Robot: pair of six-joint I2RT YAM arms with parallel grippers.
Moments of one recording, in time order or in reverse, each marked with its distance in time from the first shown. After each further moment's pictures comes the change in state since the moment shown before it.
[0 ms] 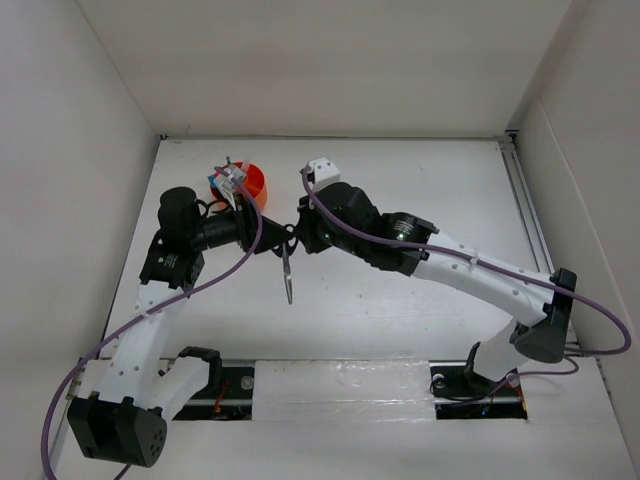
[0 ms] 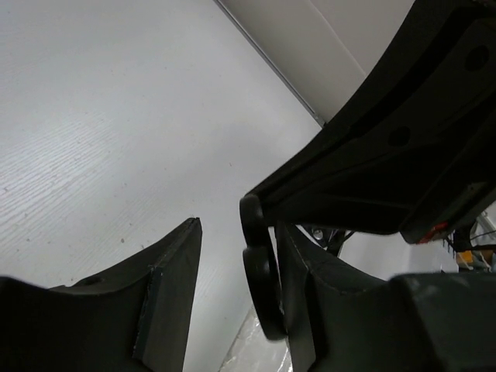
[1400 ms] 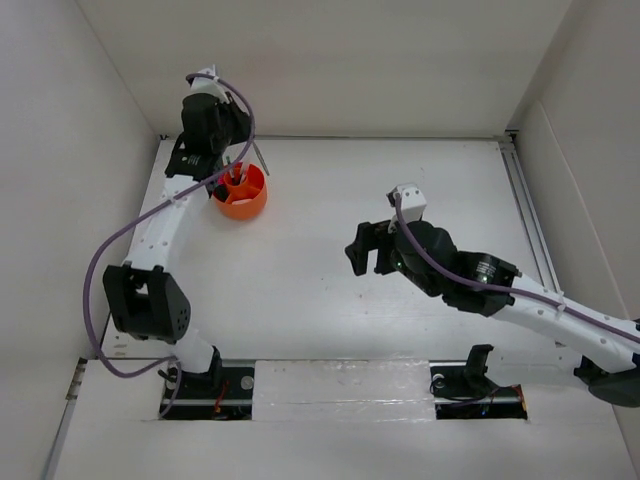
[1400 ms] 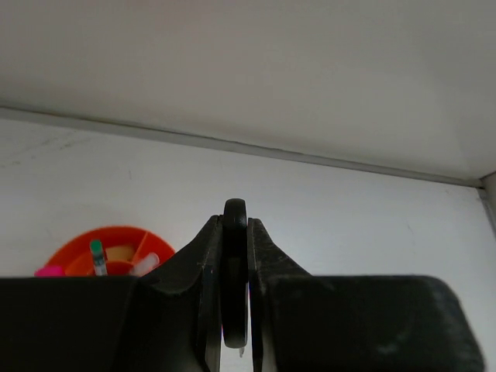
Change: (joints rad) left arm -0.005 0.637 0.654 0.038 -0.942 0.023; right arm -0.003 -0.466 -0.413 -0.016 0.236 0.068
